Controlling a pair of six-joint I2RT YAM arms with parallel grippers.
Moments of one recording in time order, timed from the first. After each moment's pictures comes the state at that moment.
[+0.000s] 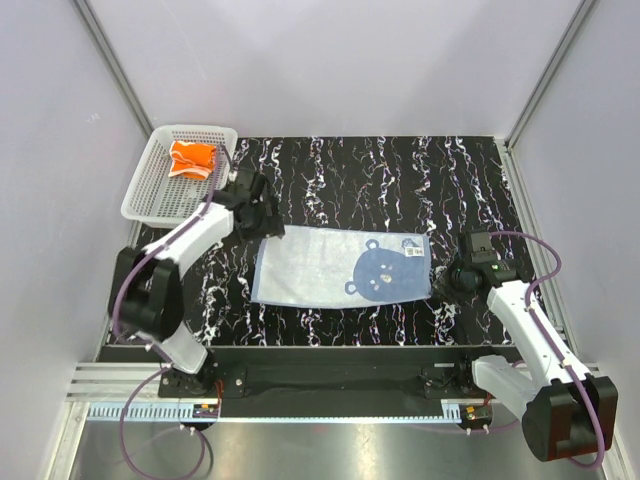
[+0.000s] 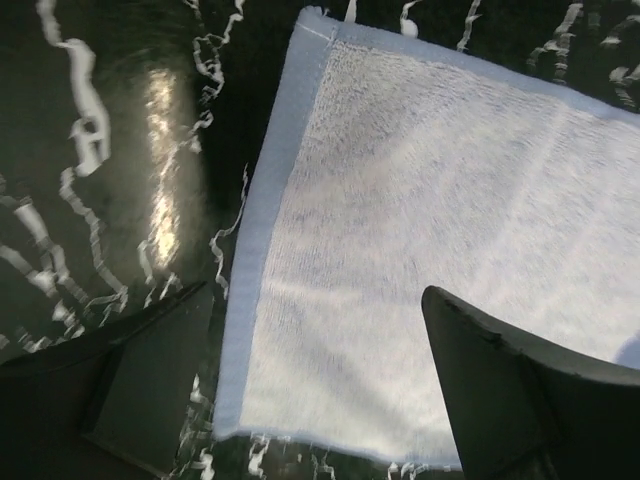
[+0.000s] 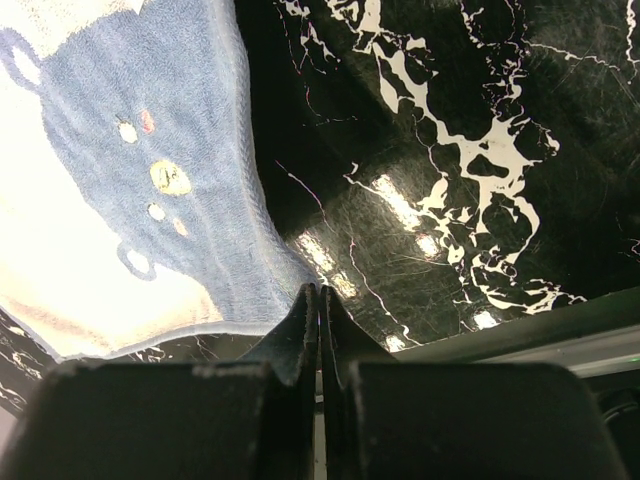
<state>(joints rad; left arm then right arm) -0.35 1.71 1.21 -0.65 -0.06 -0.53 0.15 0.97 0.70 -0.85 -0.02 0.89</state>
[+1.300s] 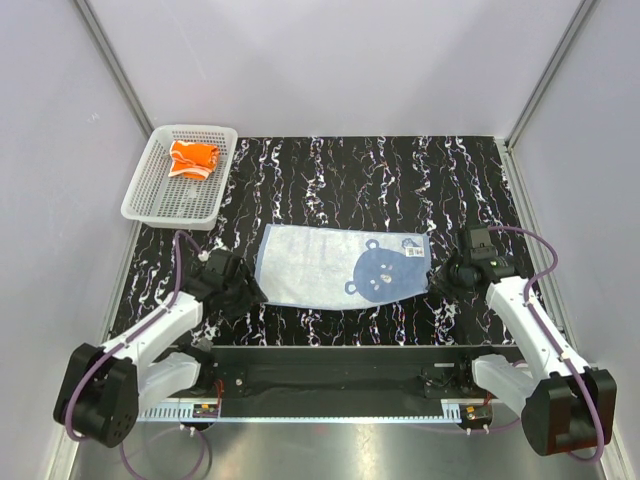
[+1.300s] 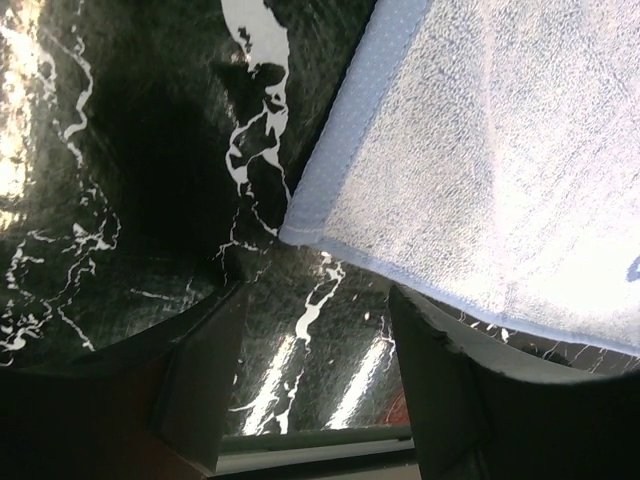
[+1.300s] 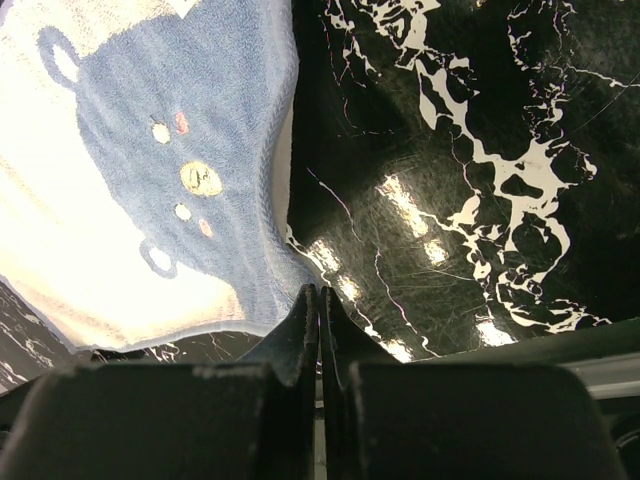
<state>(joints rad) -0.38 1.02 0.44 -0.49 0.03 -0.86 0.15 1.00 0.71 -0.80 -0.06 0.87</state>
